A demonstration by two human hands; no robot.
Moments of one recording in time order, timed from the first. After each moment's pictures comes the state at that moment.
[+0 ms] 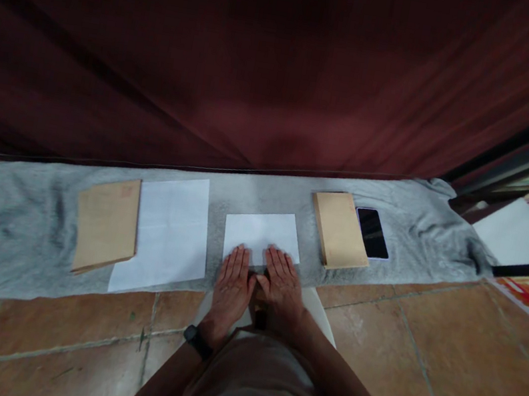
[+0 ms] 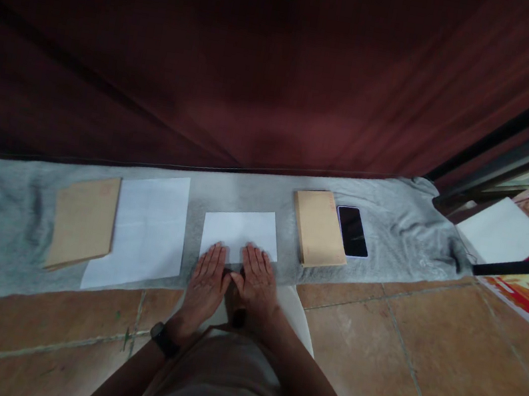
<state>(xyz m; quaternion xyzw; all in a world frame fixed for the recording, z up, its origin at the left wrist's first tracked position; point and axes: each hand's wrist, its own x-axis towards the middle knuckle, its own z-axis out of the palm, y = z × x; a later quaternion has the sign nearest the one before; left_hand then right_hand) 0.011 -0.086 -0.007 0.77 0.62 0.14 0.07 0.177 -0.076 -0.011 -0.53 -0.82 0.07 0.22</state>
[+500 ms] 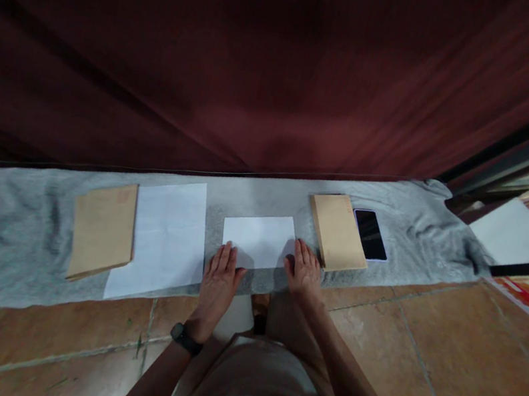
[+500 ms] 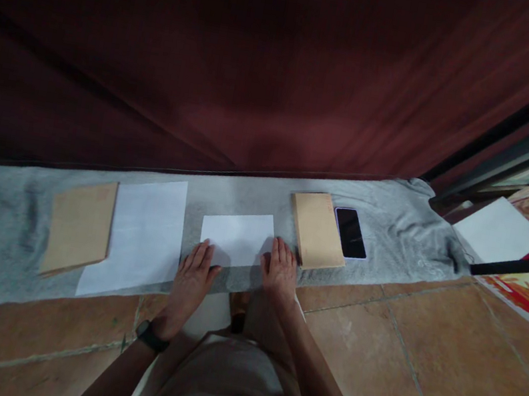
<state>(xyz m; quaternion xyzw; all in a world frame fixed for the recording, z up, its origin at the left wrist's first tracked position) -0.016 -0.061 0.001 0.75 0.65 0.11 0.05 0.223 -0.042 -0.020 -0.66 -0.73 0.04 0.20</state>
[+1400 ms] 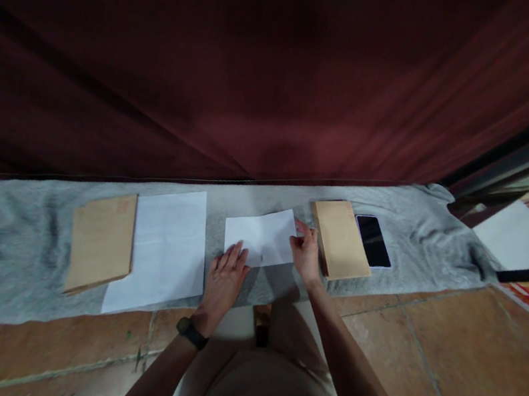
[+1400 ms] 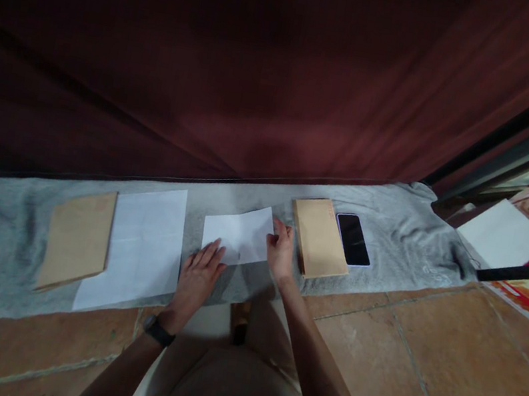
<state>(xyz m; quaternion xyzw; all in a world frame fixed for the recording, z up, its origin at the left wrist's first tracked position) -0.012 -0.030 0.013 0.78 0.61 0.10 0.06 0.212 0.045 -0.009 -0.66 -0.59 0.20 0.42</state>
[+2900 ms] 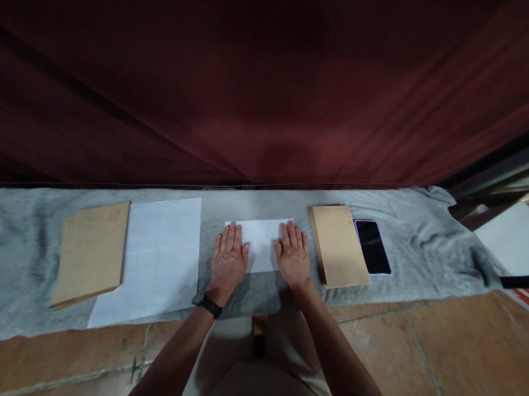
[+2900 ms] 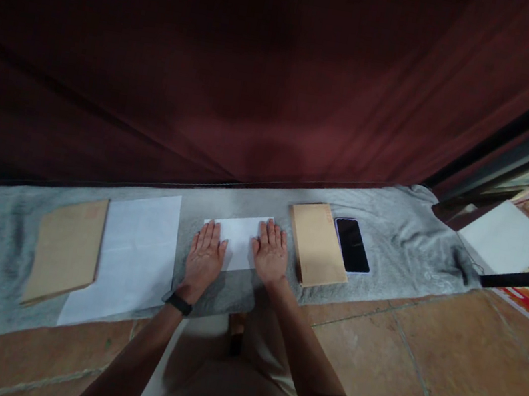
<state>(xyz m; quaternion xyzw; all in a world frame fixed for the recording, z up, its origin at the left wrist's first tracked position) 0.005 0.038 -0.017 0.73 0.66 0.18 0.01 0.198 0.051 -0.026 -0.65 -0.74 0.02 0.19</state>
